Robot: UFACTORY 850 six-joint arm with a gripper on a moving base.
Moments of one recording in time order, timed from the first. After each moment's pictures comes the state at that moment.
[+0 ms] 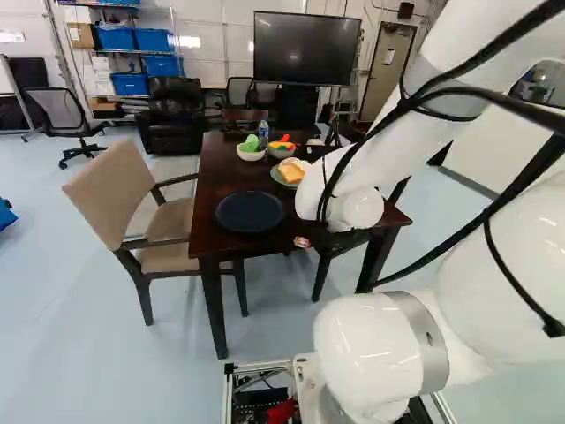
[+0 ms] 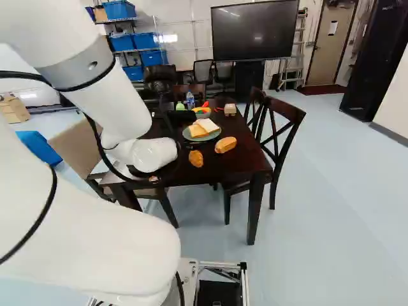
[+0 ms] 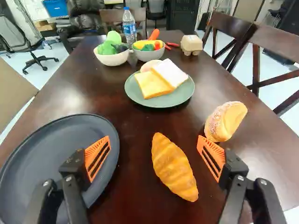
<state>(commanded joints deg) 0.0 14.5 -13.6 1.2 33.0 0.0</state>
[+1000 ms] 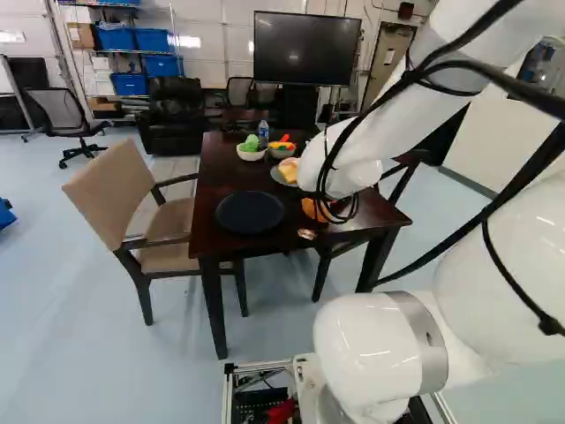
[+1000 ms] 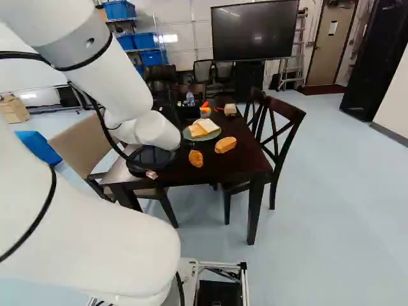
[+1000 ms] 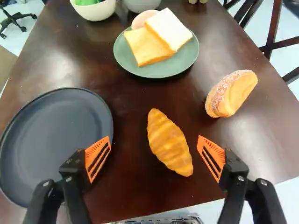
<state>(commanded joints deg) -1.6 14.7 -21.0 1.2 8.3 0.0</state>
